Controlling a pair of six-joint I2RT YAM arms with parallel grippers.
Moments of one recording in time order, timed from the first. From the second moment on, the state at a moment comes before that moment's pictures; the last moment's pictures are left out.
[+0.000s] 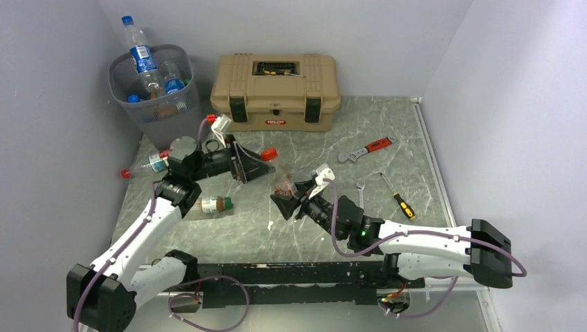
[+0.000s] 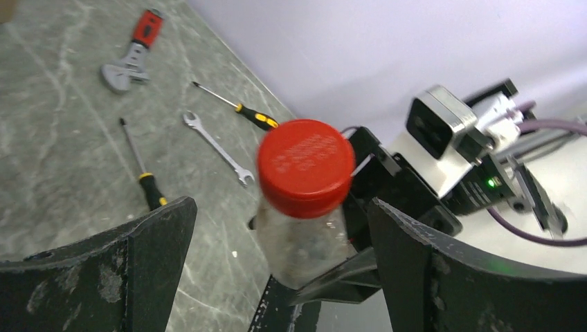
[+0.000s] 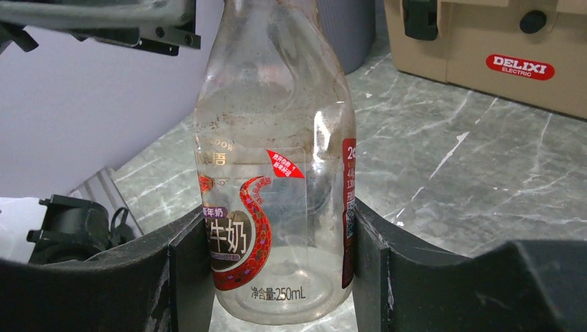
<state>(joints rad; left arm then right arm) -0.33 0.98 0.74 0.25 0.84 -0.74 1.23 1.05 0.53 0.57 0.41 0.29</state>
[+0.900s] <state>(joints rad) -0.47 1.01 0.79 0.20 0.72 -0.69 1.23 1.10 0.53 0.61 0.34 0.28</state>
